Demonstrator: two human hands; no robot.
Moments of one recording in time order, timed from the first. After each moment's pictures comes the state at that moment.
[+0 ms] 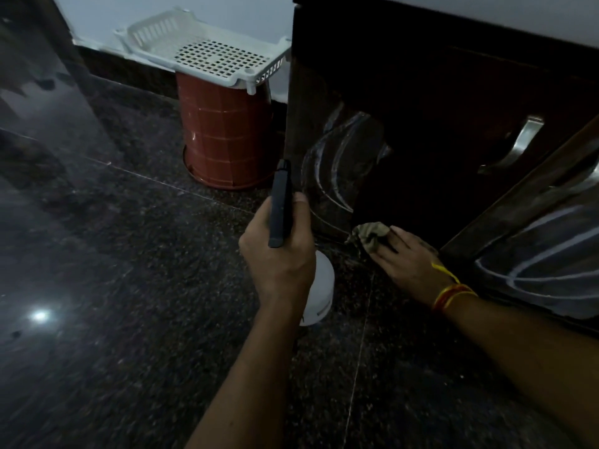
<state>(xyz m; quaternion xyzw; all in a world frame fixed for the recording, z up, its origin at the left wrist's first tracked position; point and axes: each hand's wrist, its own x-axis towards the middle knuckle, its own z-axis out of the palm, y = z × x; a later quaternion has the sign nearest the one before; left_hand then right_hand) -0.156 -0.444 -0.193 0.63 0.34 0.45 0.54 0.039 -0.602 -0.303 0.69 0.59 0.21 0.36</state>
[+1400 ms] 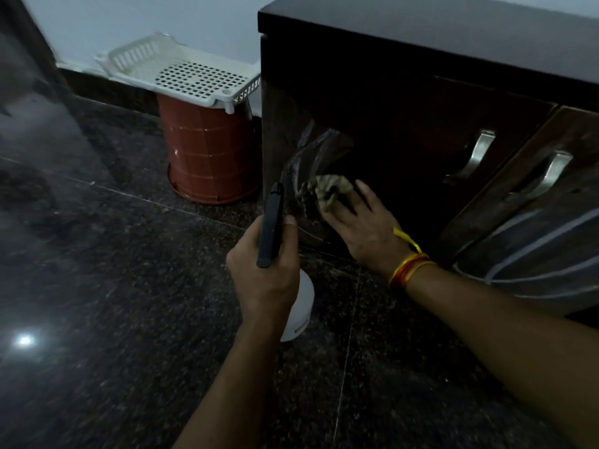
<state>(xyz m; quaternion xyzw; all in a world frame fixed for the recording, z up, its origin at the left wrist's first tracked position) -0.156 -0.451 -0.198 0.67 0.31 0.43 0.52 0.028 -0.536 -0.238 0.73 0.56 0.34 0.21</state>
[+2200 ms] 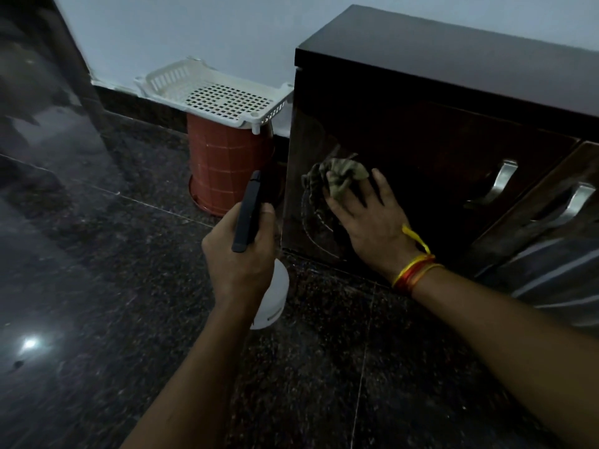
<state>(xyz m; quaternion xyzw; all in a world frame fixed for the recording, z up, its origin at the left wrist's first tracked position) -0.166 -0.390 -0.183 0.69 0.31 0.46 0.47 0.018 -0.505 -0.205 0.76 0.52 0.36 0.16</state>
